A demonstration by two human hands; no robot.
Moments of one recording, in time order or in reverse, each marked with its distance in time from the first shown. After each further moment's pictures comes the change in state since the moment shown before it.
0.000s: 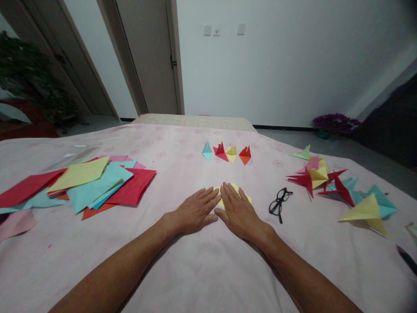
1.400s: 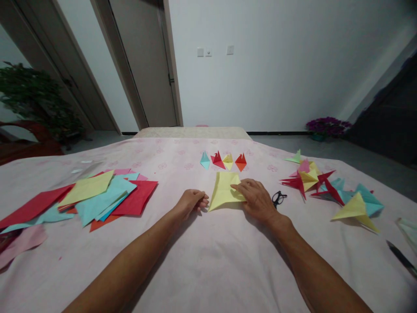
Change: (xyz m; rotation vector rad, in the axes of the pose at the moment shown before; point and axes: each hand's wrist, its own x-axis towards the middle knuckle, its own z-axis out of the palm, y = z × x) left_hand 0.032 -0.008 -0.018 -0.973 0.237 -0.852; right_hand 0.000 0.070 -0.044 0.031 0.346 -0.114
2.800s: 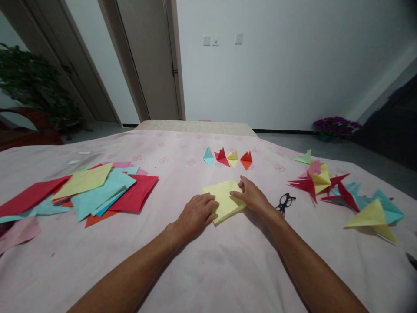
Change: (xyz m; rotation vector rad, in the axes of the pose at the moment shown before) left_hand -0.026 -0.029 0.005 0.830 0.042 0.786; right_hand 0.031 0.003 0.051 0.430 -0.139 0.594
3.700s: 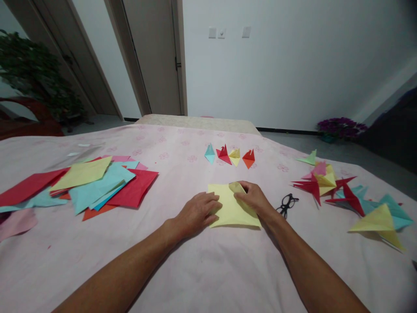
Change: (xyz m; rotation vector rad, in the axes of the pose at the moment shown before) left_hand -0.001 -0.005 0.001 -0.122 -0.063 0.046; right_hand 0.002 0.011 0.004 0.411 -0.100 0.001
